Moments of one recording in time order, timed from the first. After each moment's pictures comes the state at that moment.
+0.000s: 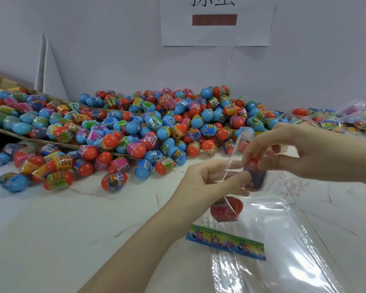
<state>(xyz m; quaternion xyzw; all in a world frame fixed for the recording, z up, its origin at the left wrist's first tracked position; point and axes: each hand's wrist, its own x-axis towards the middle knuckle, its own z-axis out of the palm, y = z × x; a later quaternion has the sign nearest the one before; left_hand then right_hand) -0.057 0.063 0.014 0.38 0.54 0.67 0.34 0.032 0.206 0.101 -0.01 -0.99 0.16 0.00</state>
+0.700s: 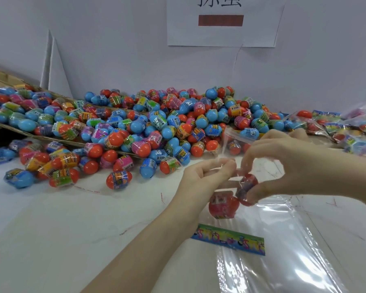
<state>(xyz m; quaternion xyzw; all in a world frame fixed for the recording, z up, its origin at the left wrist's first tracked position) -0.063 0.070 0.004 0.26 0.55 0.72 0.34 0.024 0.194 0.088 -0.05 -1.00 0.07 -0.03</state>
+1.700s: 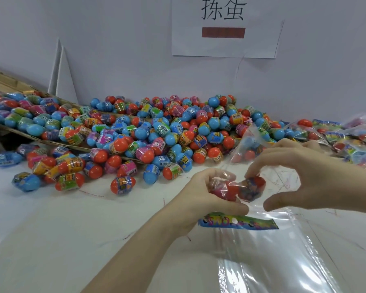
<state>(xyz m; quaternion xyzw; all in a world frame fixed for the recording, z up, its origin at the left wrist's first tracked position) -0.074 0.061 0.004 0.35 0.59 0.63 0.37 0.033 0.214 0.081 -0.01 -1.00 0.07 0.00</state>
